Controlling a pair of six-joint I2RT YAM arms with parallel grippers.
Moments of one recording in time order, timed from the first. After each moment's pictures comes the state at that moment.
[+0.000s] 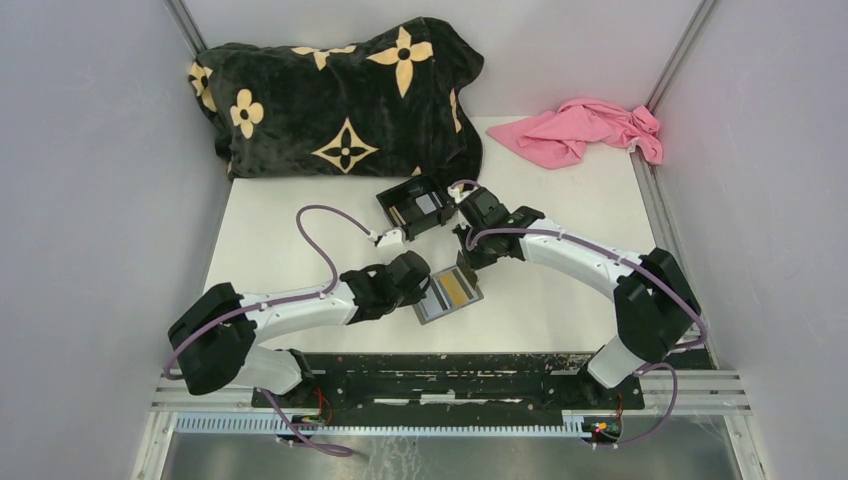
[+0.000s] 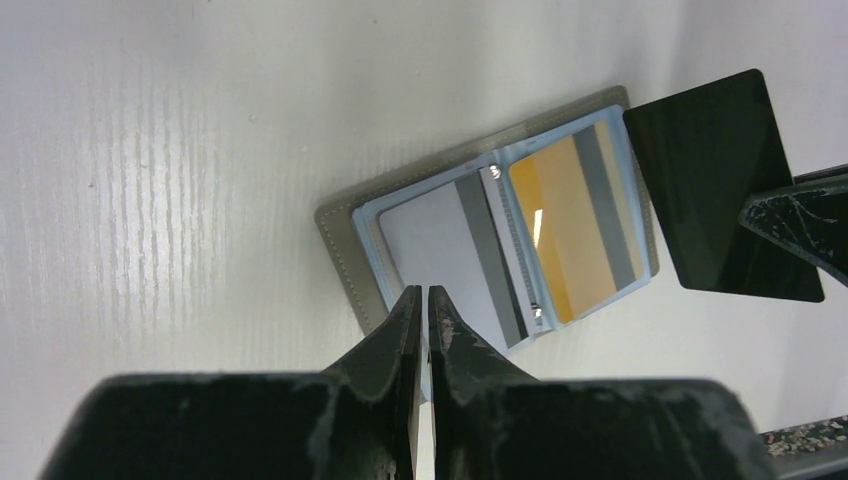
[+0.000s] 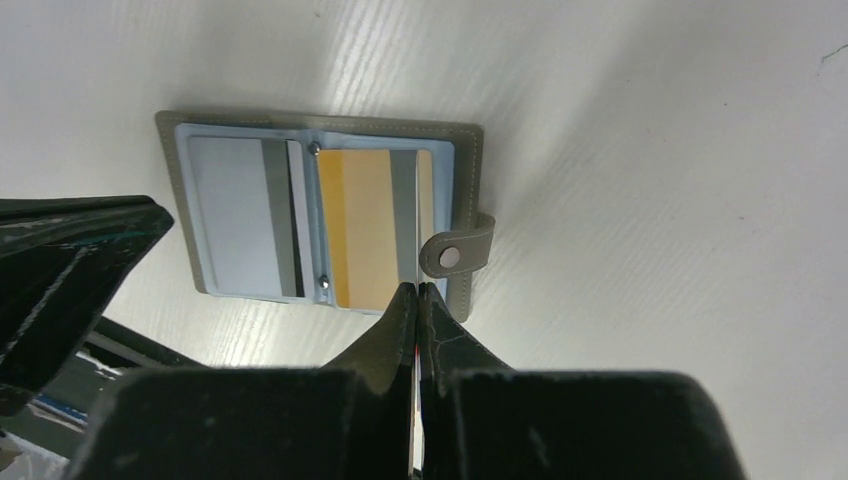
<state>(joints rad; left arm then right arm) -0.97 1.36 0.70 -0.25 -0.44 -1.03 0.72 1.59 1.14 -0.59 0.00 0.31</state>
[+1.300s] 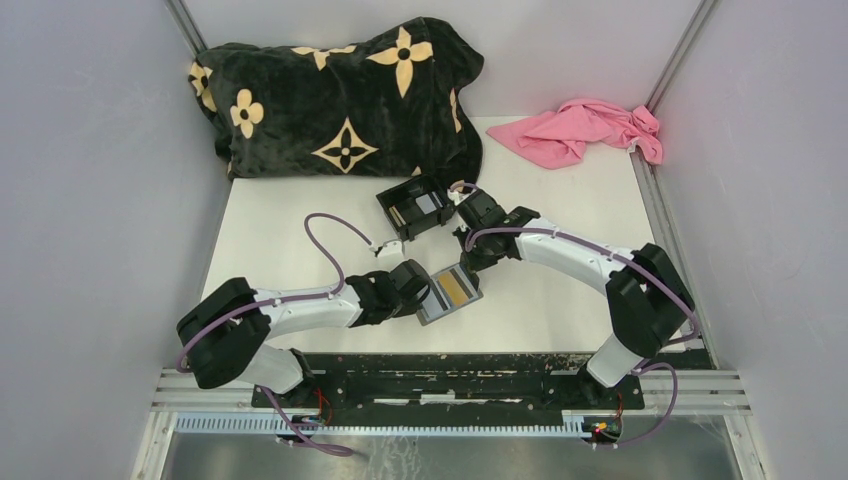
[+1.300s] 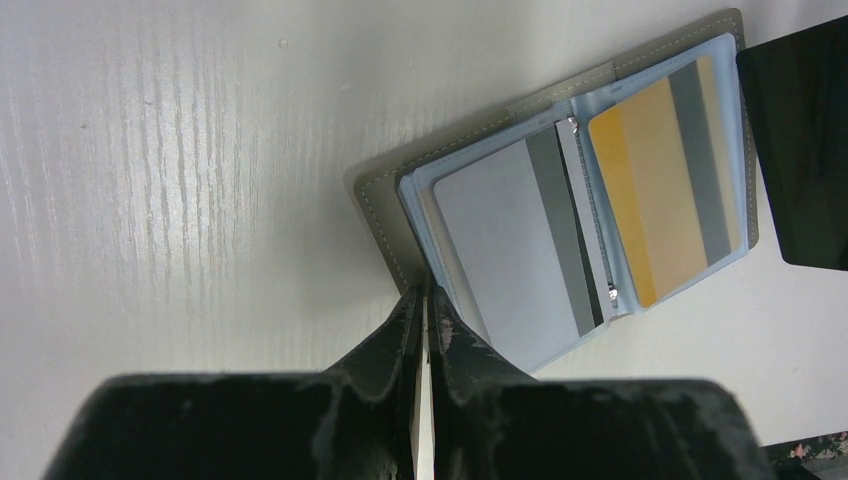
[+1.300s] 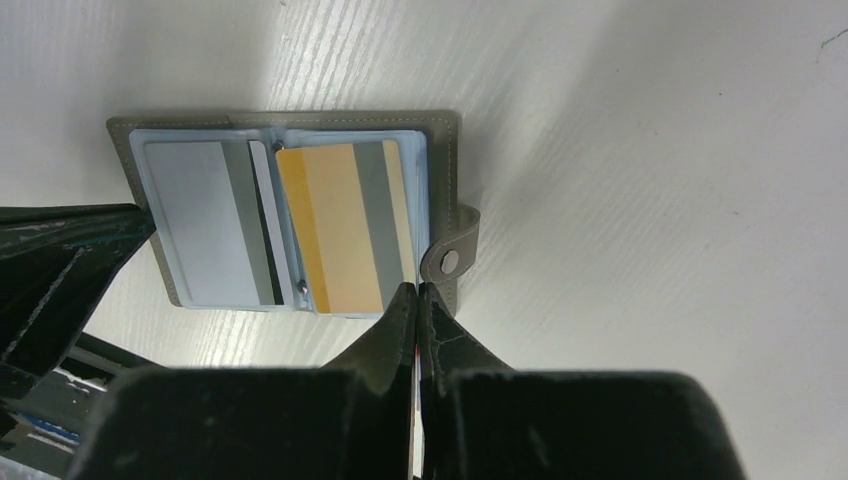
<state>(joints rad) -0.98 1.41 0.65 -0.25 -0.39 -1.06 0.72 1.64 1.14 -0.60 0.03 0.30</state>
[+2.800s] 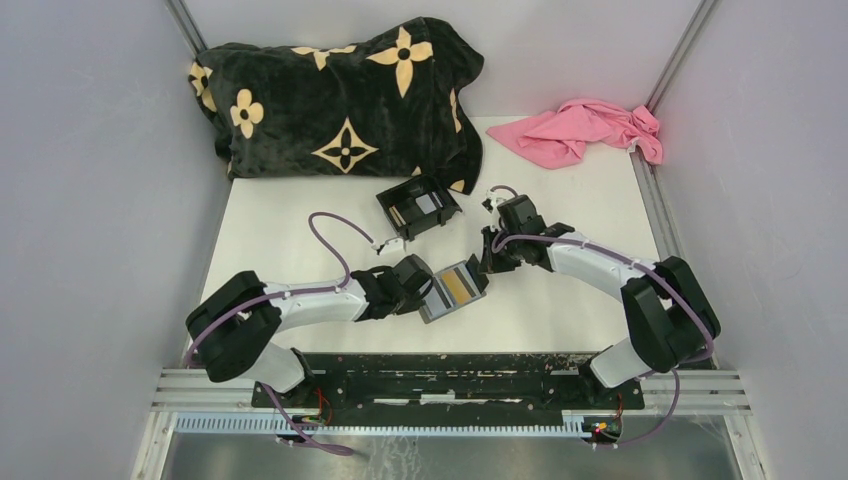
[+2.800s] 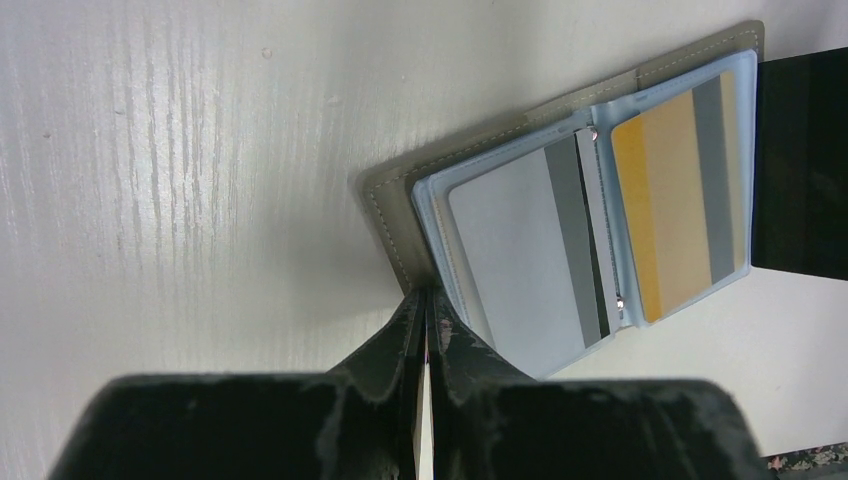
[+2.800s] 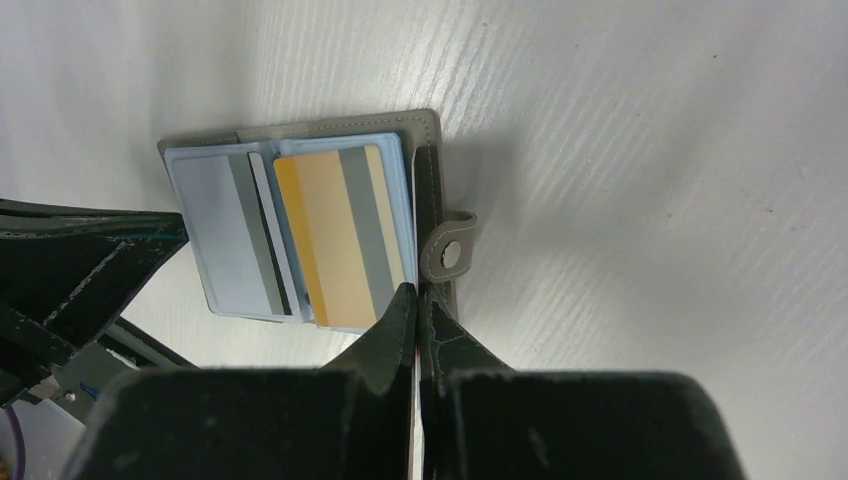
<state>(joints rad) -0.95 1.47 0.68 -0.25 -0.35 -1.07 0.53 1.52 0.87 -0.32 -0.23 0.36</state>
